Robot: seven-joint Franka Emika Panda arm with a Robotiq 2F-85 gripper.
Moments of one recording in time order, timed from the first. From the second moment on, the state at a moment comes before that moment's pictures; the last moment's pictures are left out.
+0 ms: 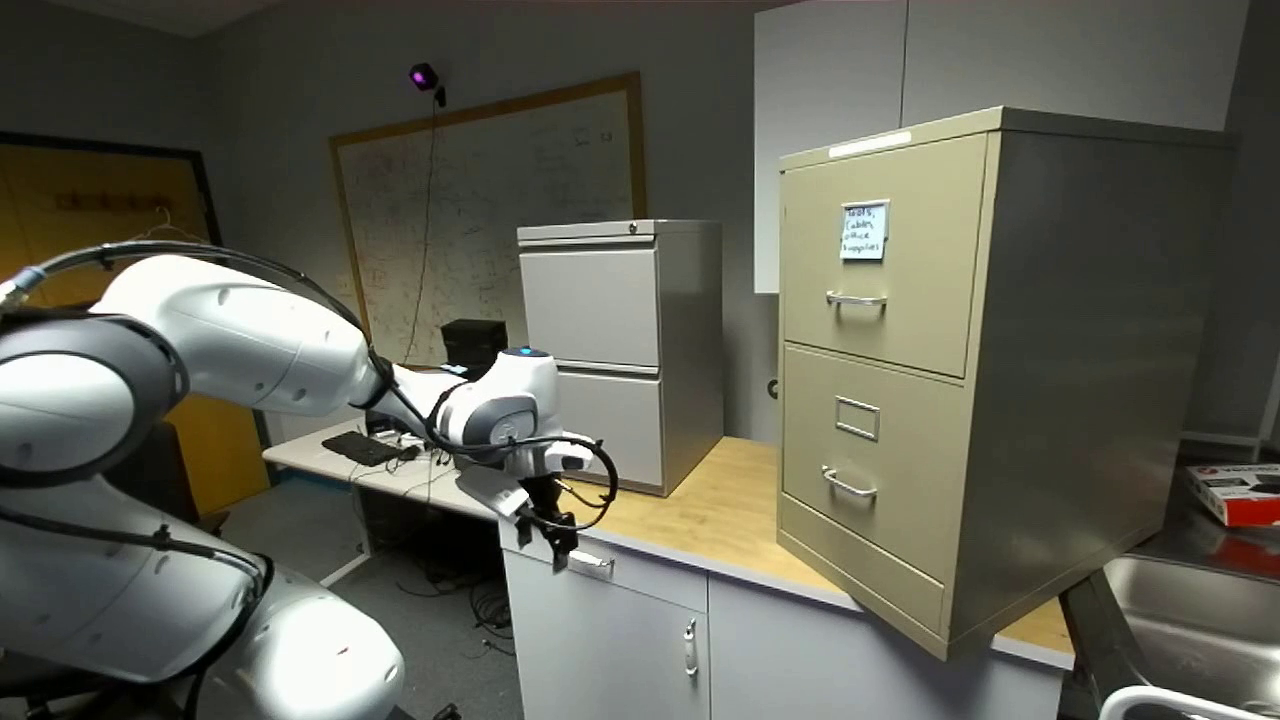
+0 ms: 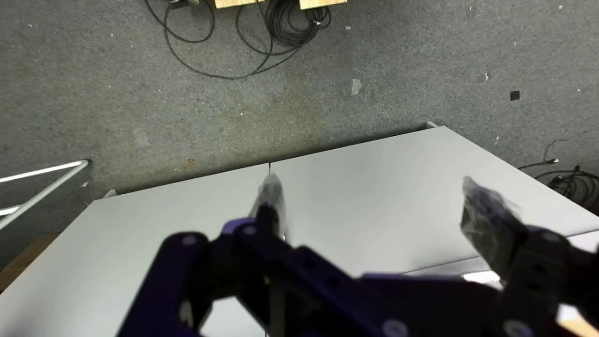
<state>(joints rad) -0.02 -0.63 0.00 -2.78 0.09 2.20 0.09</state>
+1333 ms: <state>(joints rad) -0.15 -0.46 -0.15 -2.45 0.01 2.28 0.07</state>
